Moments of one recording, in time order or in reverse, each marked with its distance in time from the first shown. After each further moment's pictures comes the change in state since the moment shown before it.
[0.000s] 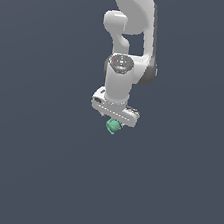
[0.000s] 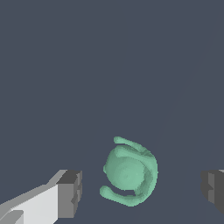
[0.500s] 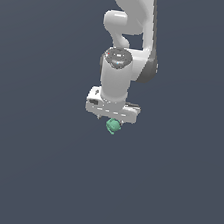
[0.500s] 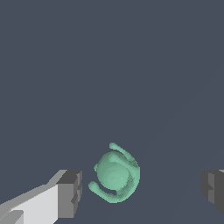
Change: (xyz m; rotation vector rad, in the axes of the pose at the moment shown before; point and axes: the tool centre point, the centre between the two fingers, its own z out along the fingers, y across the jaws) arm 0.023 0.002 -0.029 -0.006 -0.005 -0.244
